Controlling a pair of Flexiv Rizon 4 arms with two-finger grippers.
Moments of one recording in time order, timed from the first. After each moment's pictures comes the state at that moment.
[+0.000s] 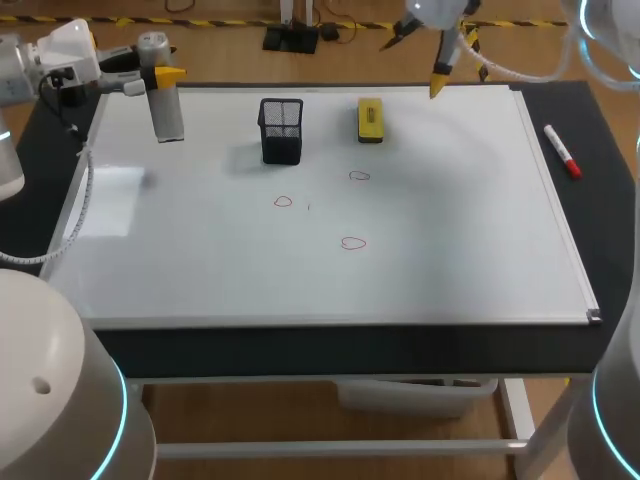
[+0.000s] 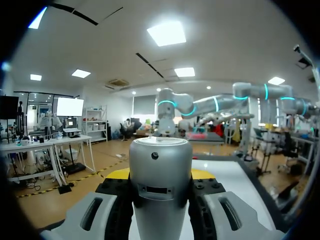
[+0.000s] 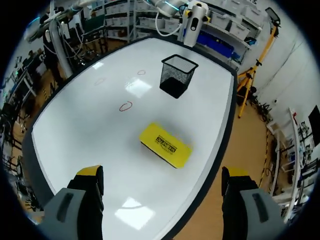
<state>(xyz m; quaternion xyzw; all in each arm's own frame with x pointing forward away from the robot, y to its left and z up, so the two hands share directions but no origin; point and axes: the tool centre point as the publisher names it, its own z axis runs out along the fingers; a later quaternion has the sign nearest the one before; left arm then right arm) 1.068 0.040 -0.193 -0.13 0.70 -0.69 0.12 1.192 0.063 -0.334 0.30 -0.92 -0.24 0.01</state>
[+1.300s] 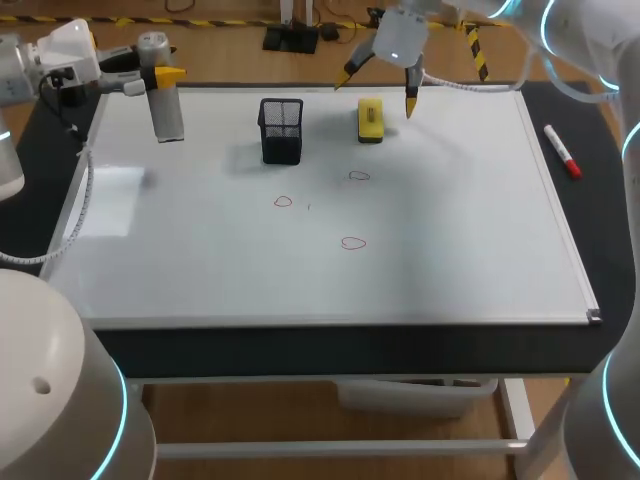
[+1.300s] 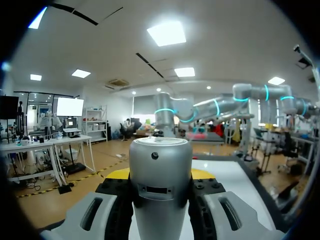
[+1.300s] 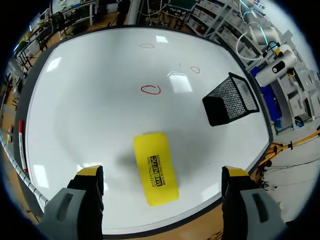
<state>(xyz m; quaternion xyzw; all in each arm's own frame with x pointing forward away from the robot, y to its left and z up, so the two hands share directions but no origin) 1.068 0.040 -0.193 -0.13 0.70 -0.69 0.12 1.175 0.117 -0.385 0.61 -0.77 -0.20 -0.01</state>
